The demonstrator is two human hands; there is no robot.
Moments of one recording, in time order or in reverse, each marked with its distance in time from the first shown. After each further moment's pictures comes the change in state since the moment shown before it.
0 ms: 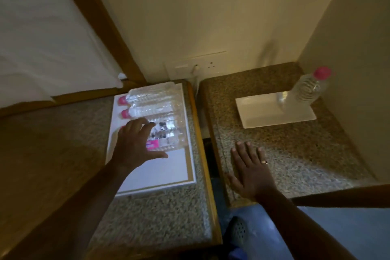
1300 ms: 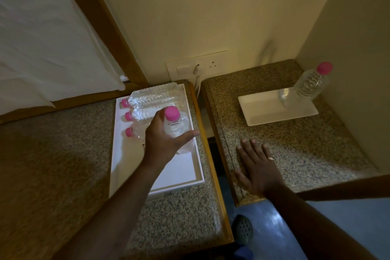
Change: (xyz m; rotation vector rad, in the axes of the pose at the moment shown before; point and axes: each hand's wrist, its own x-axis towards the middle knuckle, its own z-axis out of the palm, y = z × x) left_hand 0.008 0.077 -0.028 -0.930 0.329 -0.179; right_hand -0.002 0.000 -0.003 0.007 -0.020 0.036
